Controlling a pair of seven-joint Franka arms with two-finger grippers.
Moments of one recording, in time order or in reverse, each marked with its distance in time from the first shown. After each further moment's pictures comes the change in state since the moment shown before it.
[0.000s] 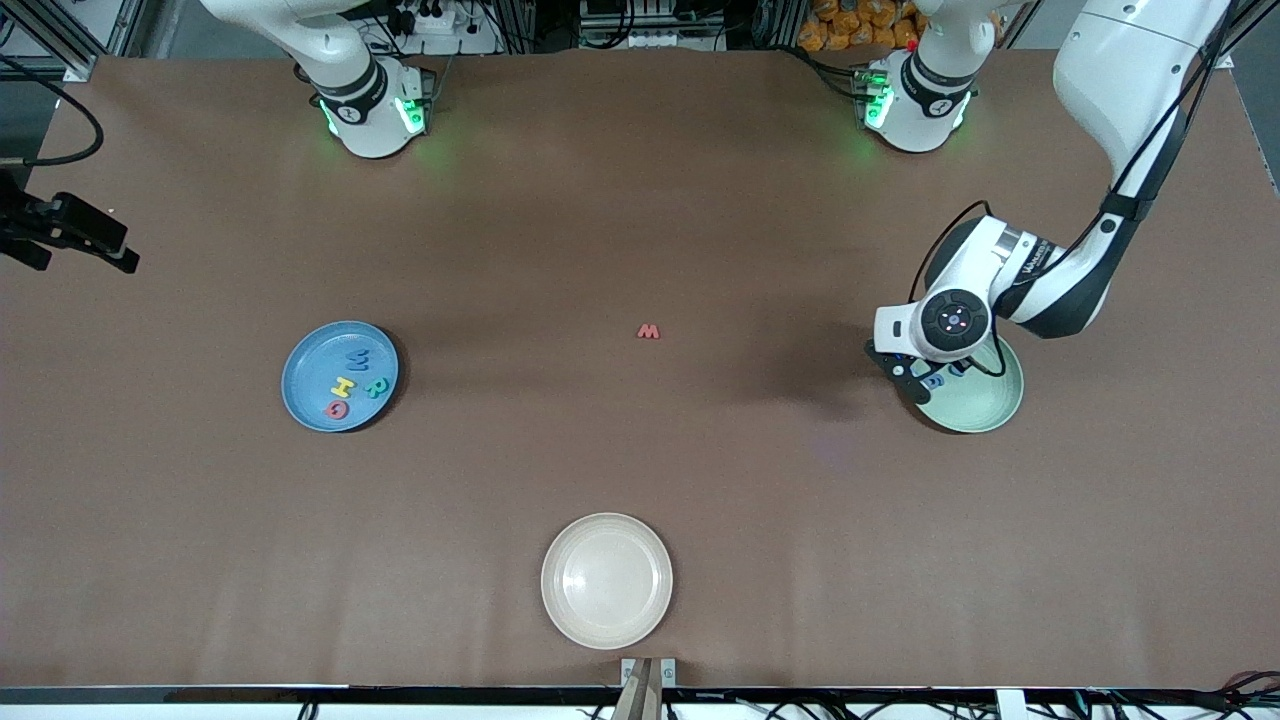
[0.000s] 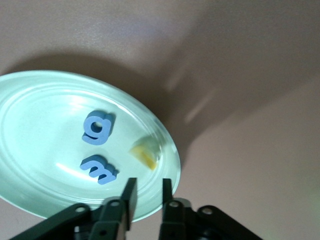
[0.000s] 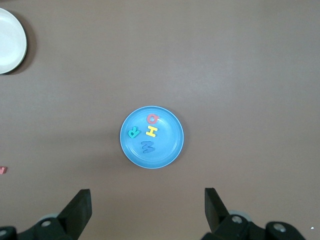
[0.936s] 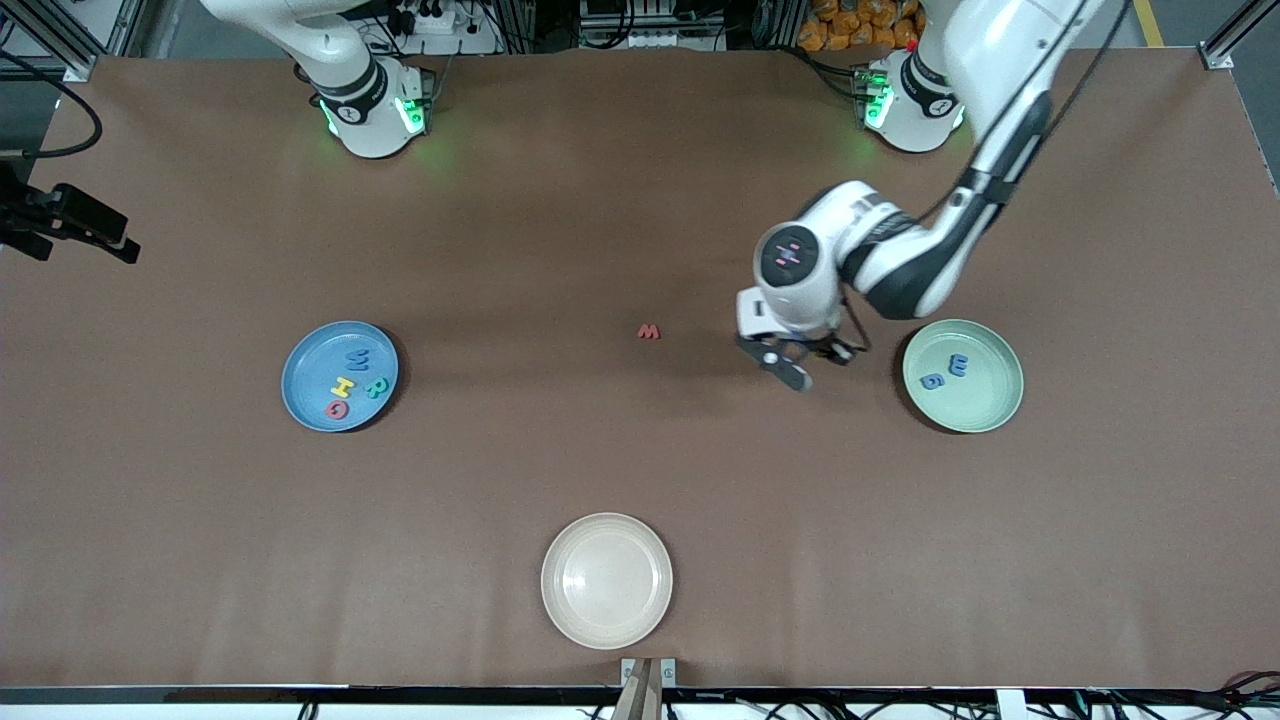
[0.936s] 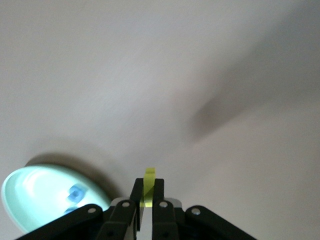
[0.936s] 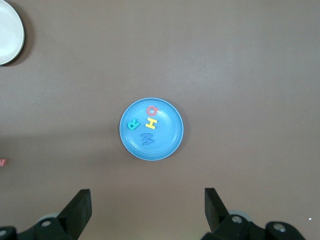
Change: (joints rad) left arm -0.270 0.013 -0.001 0.131 0.006 -0.007 -0.308; right arm 0.000 -0.008 0.000 0.000 0.000 -0.042 -0.002
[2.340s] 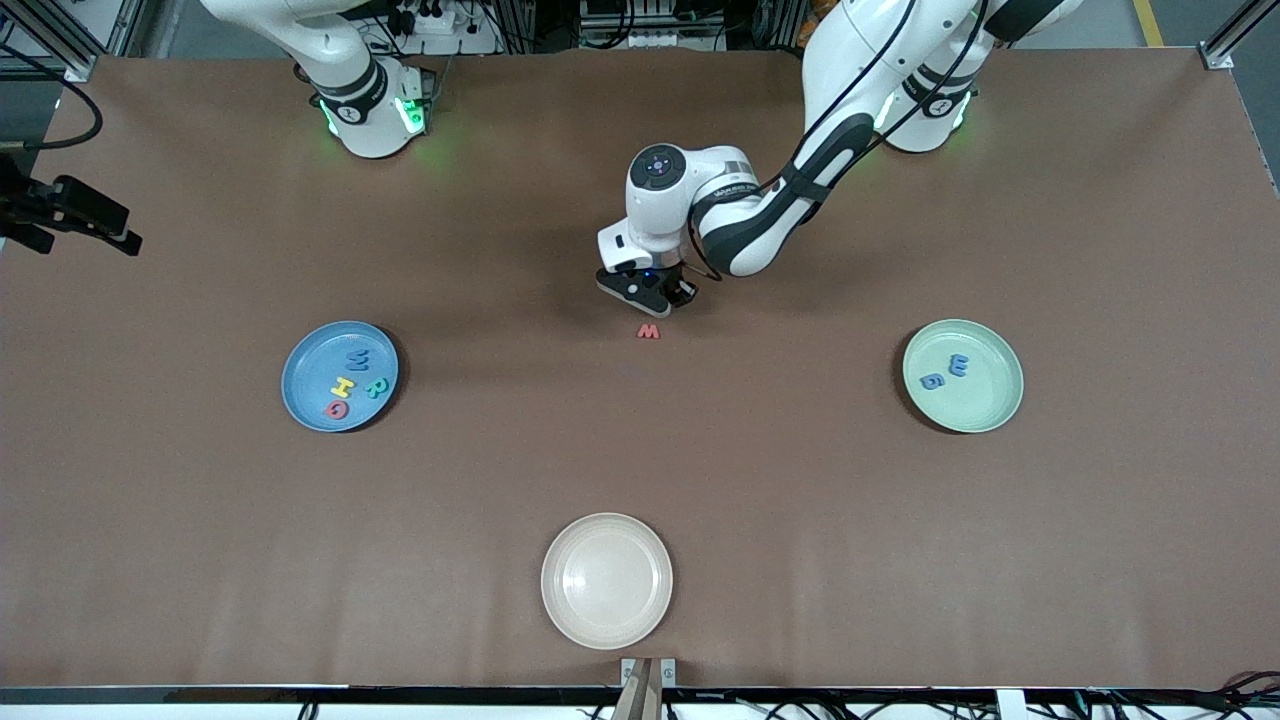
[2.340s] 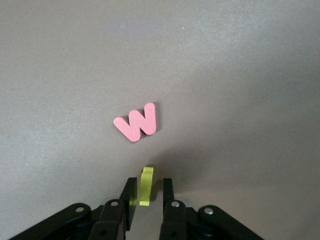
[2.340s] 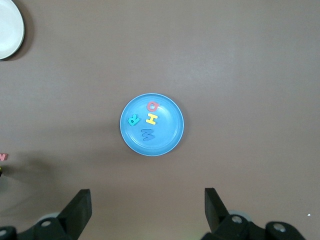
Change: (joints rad) left arm -0.433 0.211 0.007 0.049 0.031 0.444 -0.751; right arm -0.001 -0.006 0.001 -0.003 -0.001 -0.020 -0.001
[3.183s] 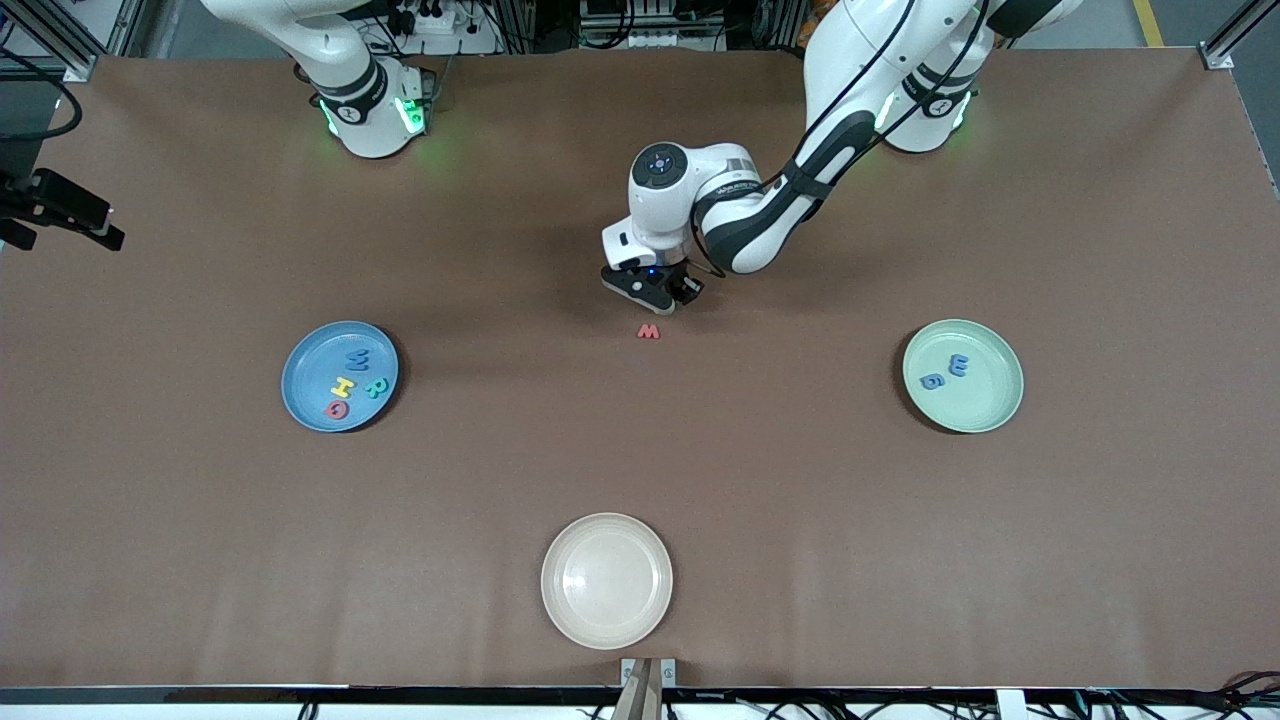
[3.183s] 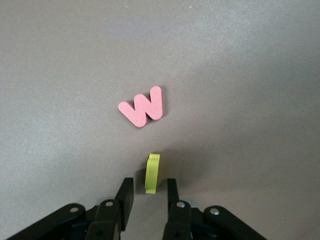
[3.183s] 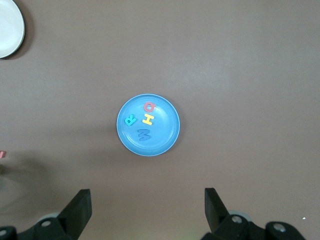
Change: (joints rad) left arm 0.005 -0.013 -0.001 -0.028 0.000 -0.011 0.000; right arm -0.016 -0.014 -0.013 -0.001 0.005 0.000 -0.049
